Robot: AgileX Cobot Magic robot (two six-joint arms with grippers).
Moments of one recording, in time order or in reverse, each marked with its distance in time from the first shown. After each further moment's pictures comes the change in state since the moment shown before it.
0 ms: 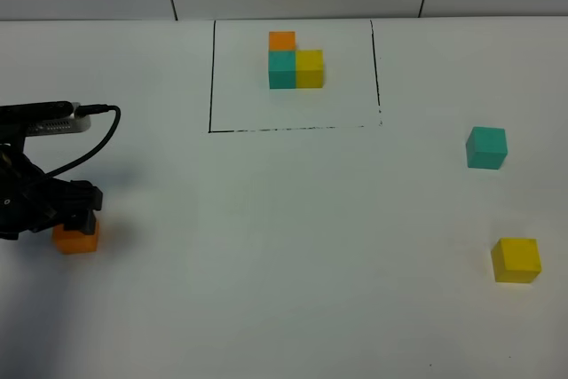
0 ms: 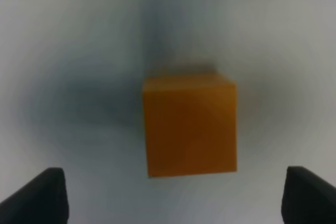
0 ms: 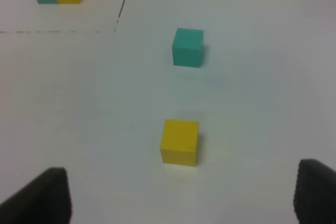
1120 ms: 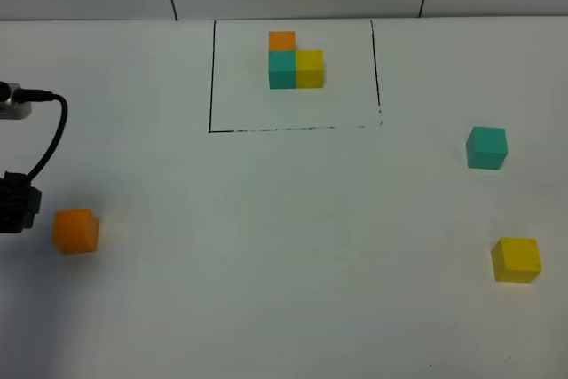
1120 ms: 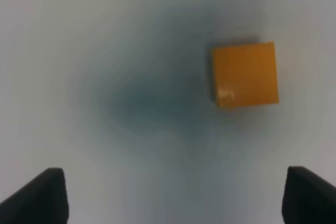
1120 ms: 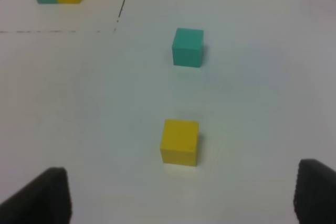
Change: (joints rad) left arm 0.027 -0.297 0.007 0.144 0.178 0.017; right arm 0.000 0.000 0.000 0.000 0.000 0.000
